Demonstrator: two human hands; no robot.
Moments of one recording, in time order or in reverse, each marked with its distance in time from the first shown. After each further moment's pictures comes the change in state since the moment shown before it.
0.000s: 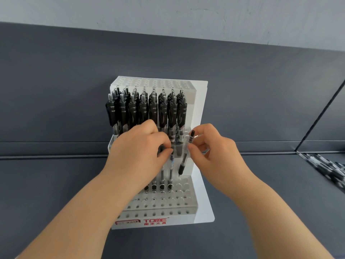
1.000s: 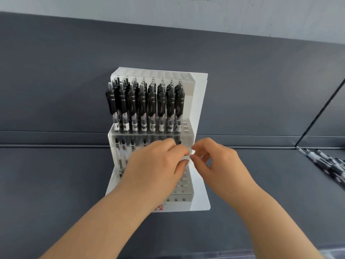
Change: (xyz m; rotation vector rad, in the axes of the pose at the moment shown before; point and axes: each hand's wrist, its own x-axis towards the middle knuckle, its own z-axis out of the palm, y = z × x) left_hand -0.034 0.034 0.017 -0.075 0.028 0.142; right_hand -0.032 0.022 0.004 -0.172 -0.012 0.008
